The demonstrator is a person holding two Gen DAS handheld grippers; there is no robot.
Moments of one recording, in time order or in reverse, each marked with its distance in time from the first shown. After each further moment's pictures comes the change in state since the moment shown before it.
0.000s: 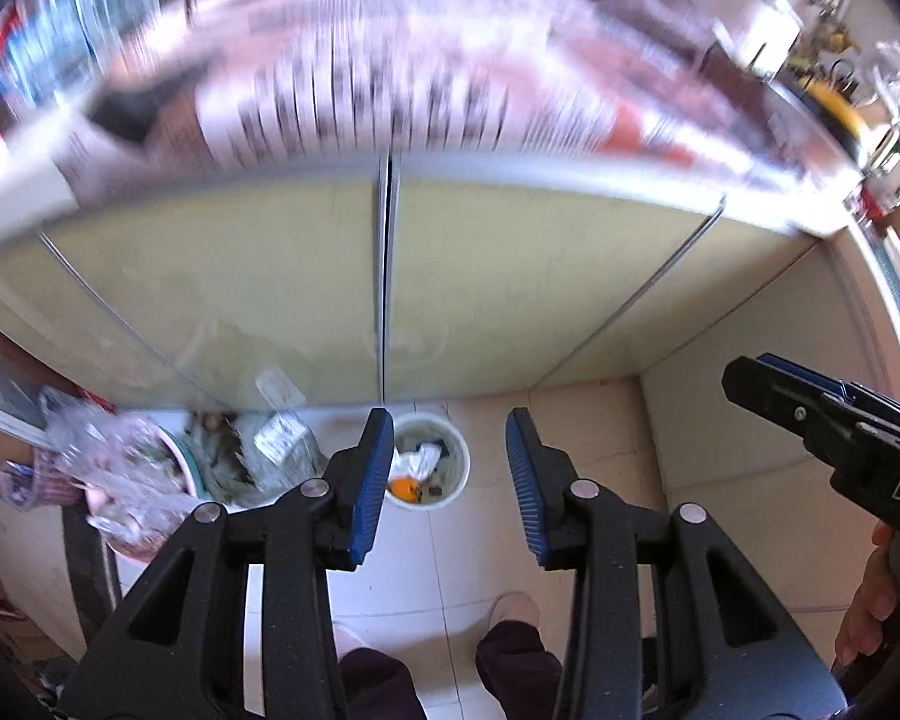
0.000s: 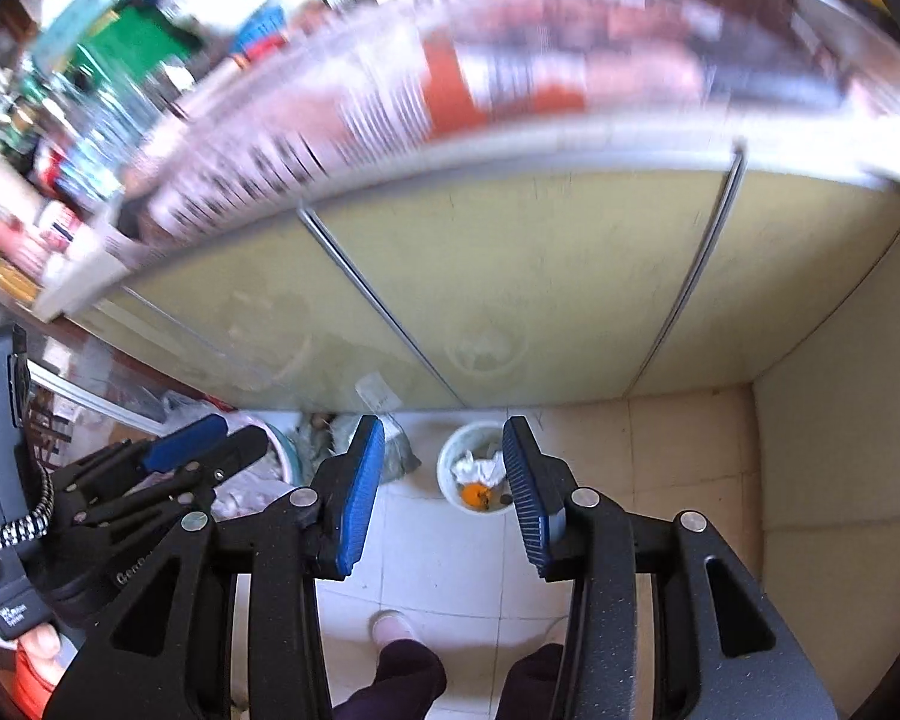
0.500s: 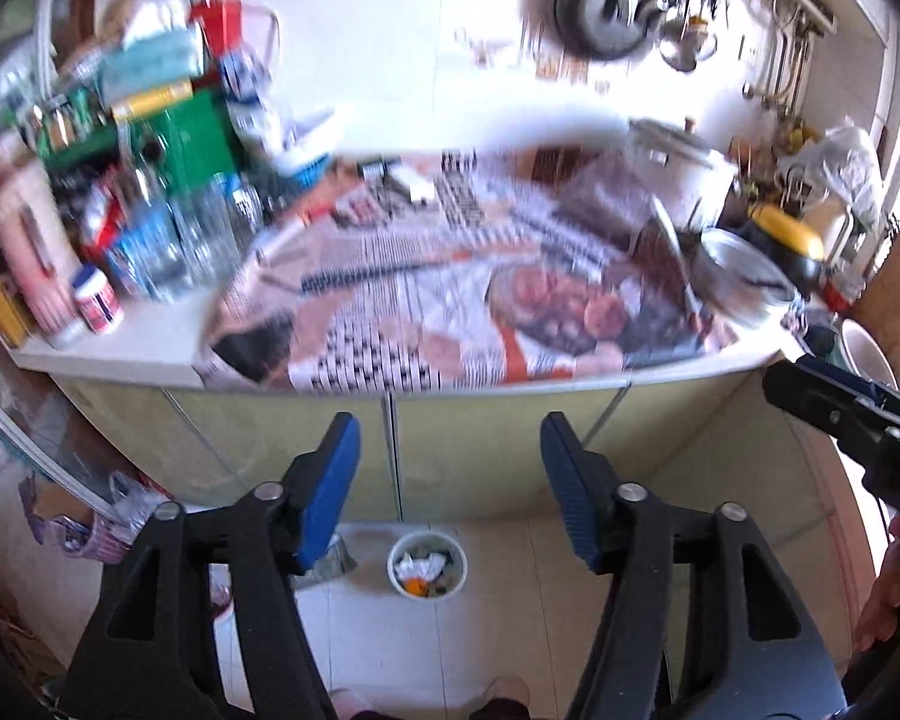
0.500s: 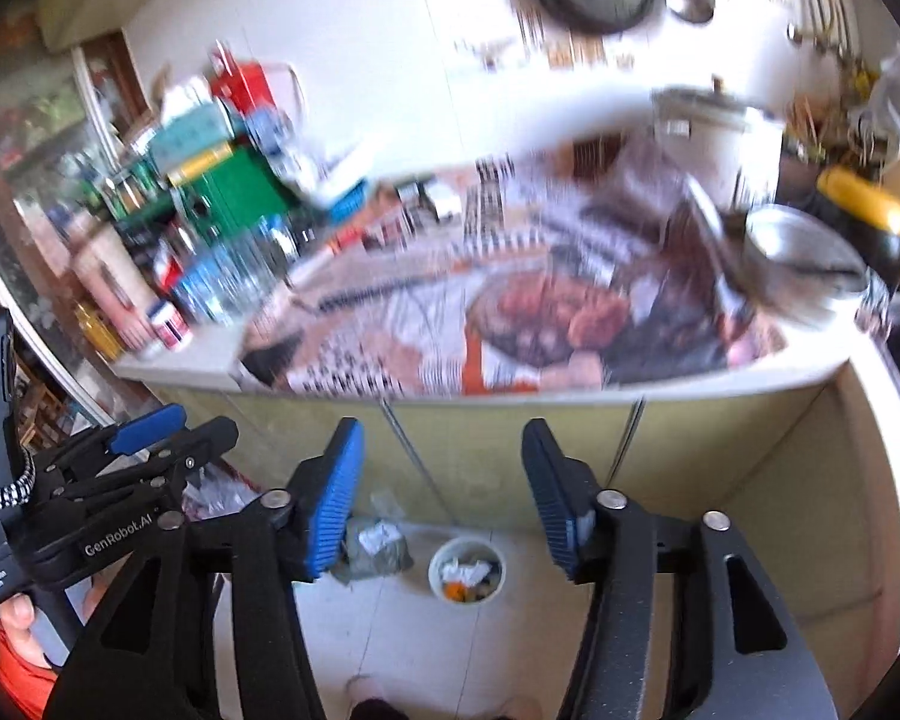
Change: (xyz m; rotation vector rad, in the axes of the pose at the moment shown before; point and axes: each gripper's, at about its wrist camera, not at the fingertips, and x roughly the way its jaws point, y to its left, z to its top) left arm -0.199 -0.074 0.038 0.004 -0.331 0.097; right arm -0.175 0.024 0.035 -0.146 -0.315 0.019
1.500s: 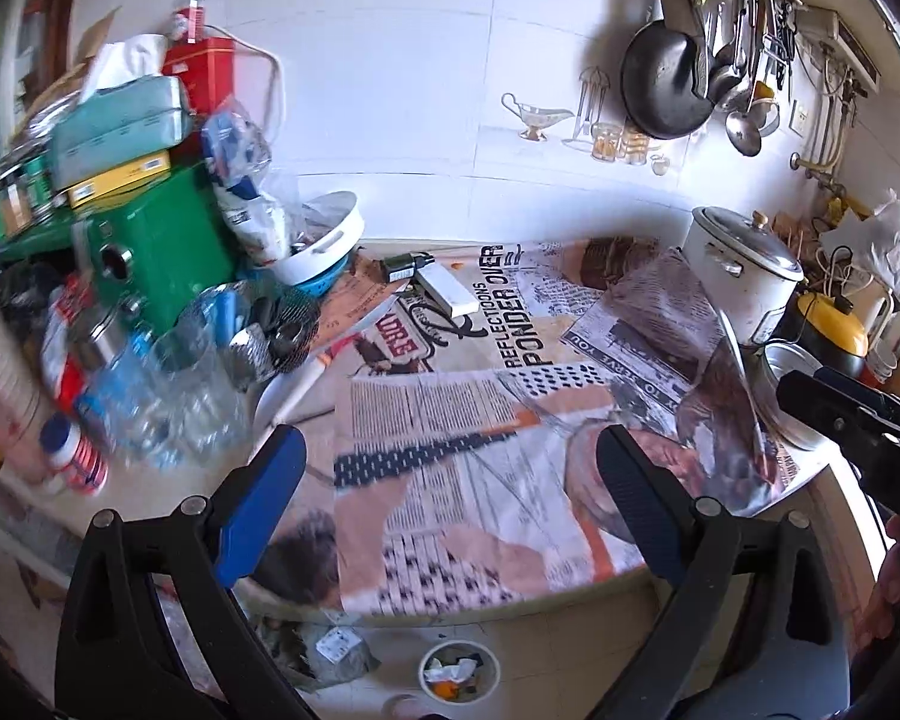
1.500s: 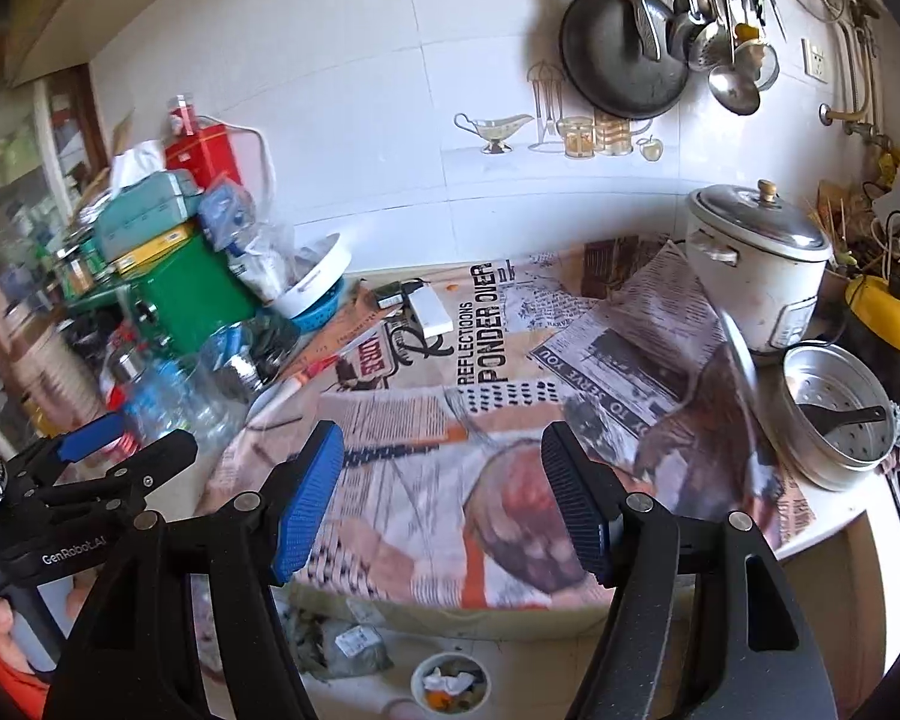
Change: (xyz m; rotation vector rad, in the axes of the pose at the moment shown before) left arm 0.117 0.092 0.168 0.009 -0.076 -0.022; right arm 0.114 0.023 0.139 -0.001 -0.084 -0.077
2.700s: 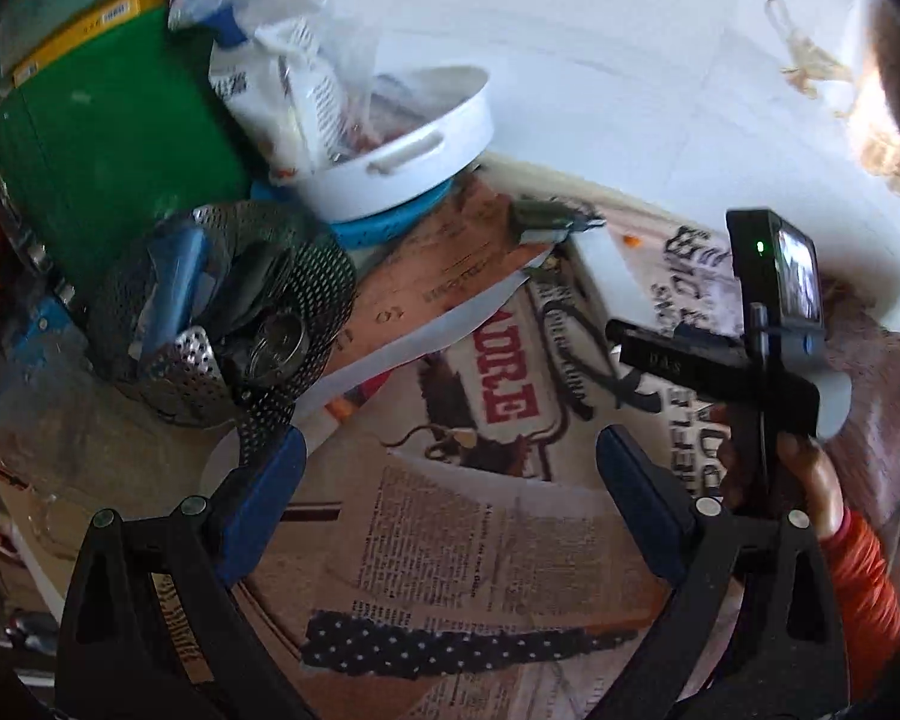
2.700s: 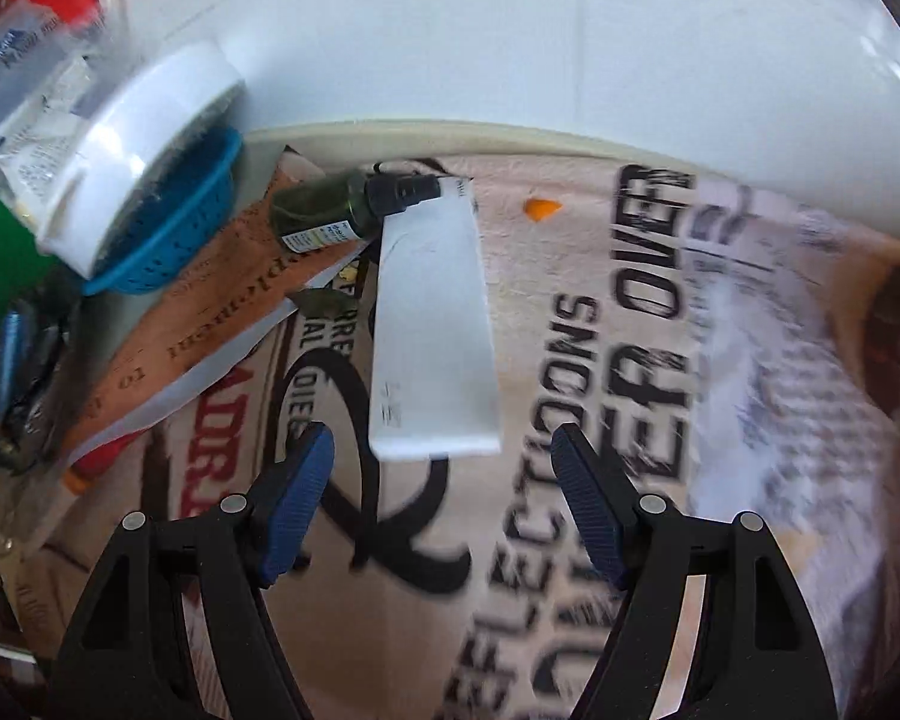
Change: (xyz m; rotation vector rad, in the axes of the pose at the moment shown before) left arm 0.265 0.069 0.068 -0.288 0.253 0.288; right arm 0.446 0.007 0.088 -0.235 0.416 0.185
